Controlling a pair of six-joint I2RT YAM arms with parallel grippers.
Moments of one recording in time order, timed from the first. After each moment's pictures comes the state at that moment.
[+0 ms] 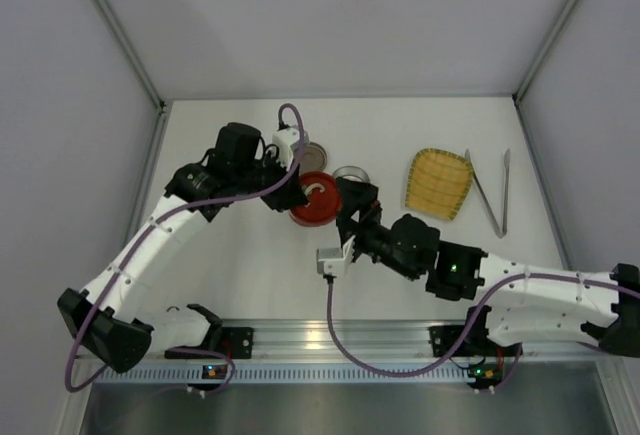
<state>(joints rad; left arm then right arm) -0.56 1.22 1.32 -0.79 0.47 -0.02 1.27 1.02 0.78 0.13 0.34 -1.39</state>
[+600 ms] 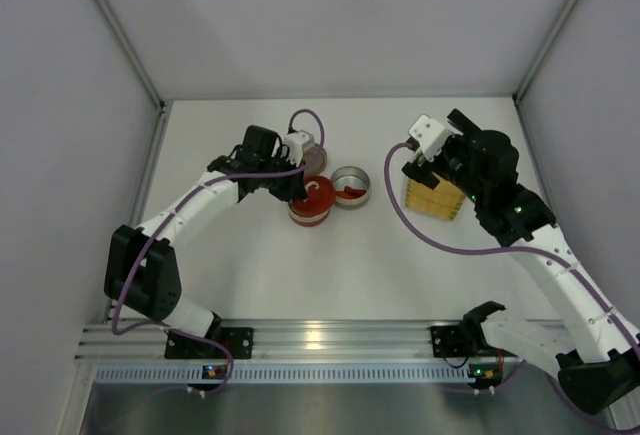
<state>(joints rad) -0.43 1.51 1.18 -0.51 0.44 0.05 0.47 0.97 1.10 -0.38 0.07 -0.74</state>
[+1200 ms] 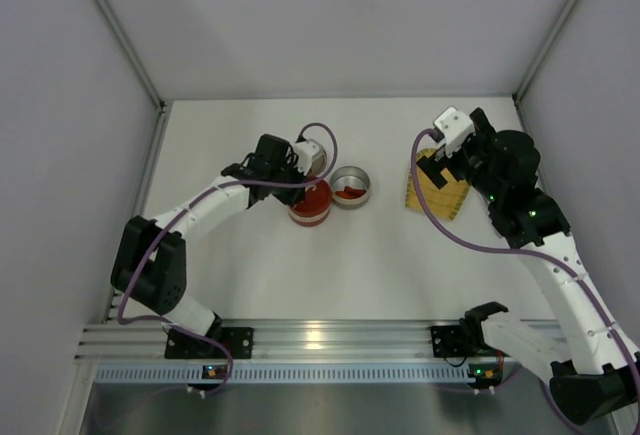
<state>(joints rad) -0.49 1.57 1.12 -0.38 0.24 0.15 0.31 0.93 1.09 -0.40 -0.10 -0.58</state>
